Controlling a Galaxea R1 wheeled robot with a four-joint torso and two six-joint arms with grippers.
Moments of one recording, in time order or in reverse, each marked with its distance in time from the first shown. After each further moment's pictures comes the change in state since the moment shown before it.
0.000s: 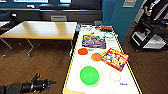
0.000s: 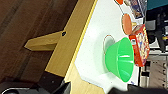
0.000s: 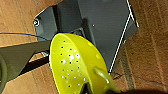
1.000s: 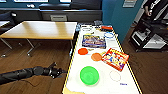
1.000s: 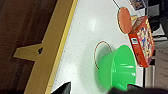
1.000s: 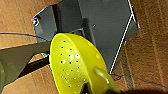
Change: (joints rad) left arm -0.172 0.328 -0.306 0.069 0.226 -0.101; right arm 0.020 0.013 -0.016 -0.002 -0.023 0.000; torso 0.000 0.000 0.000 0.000
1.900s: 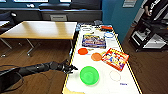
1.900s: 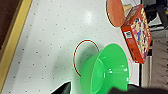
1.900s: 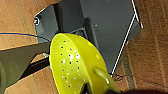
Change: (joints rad) left arm -0.037 0.252 -0.146 0.037 0.050 -0.026; right arm 0.010 0.013 -0.004 -0.001 -0.016 0.000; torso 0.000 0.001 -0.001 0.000
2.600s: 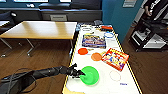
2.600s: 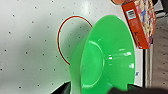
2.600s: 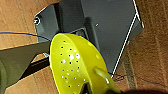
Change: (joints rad) left arm 0.080 0.163 -0.092 0.082 0.002 -0.001; right arm 0.001 0.009 -0.007 0.000 0.000 0.000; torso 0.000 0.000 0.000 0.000
